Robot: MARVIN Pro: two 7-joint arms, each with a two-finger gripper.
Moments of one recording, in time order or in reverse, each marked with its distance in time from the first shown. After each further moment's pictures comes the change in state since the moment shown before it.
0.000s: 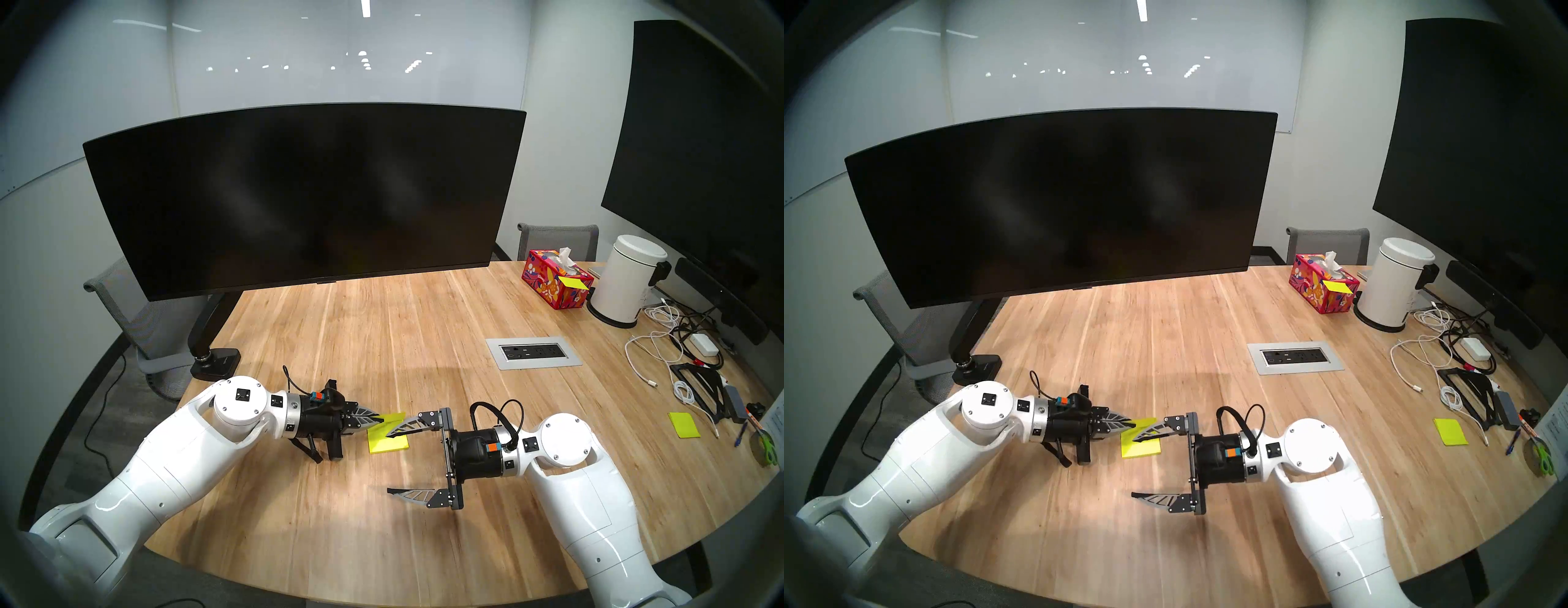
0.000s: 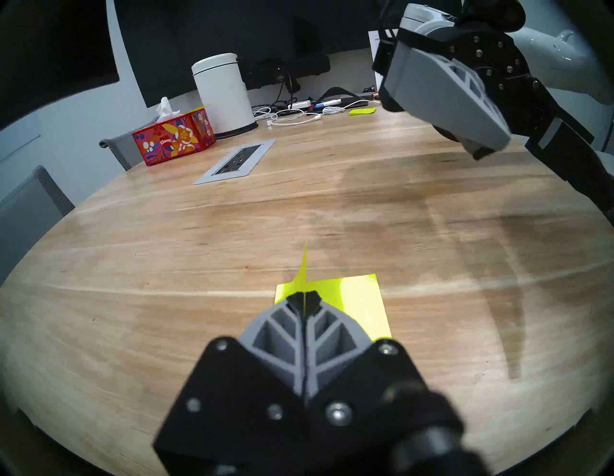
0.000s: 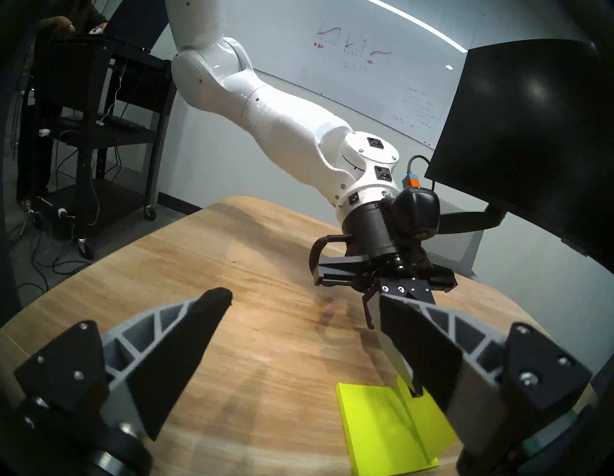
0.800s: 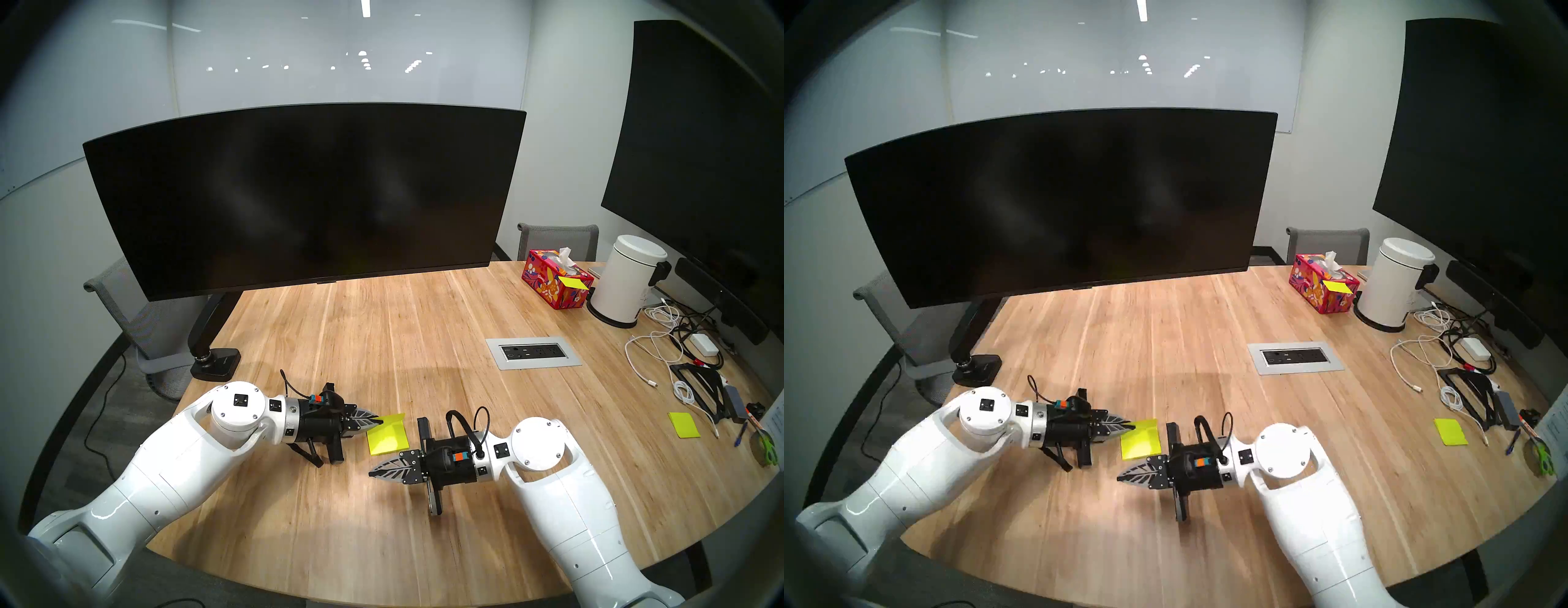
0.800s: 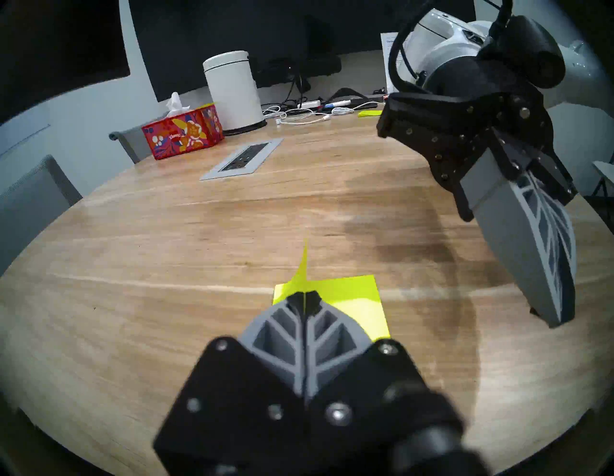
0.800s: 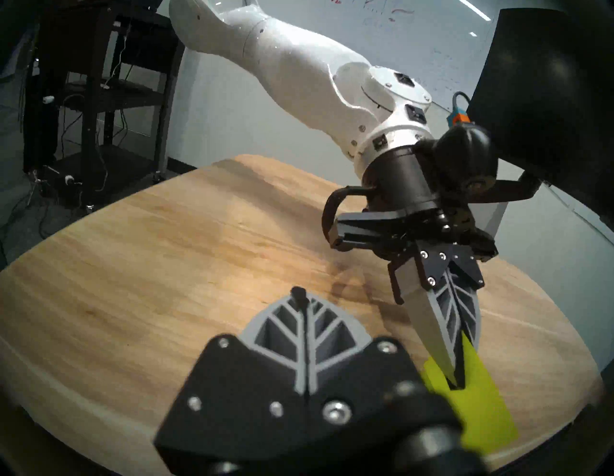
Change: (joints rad) left arm 0.043 0.019 -0.021 -0.048 -0.019 0.040 0.037; right arm 0.039 -0.043 -0.089 0.030 -0.239 0.034 -0.088
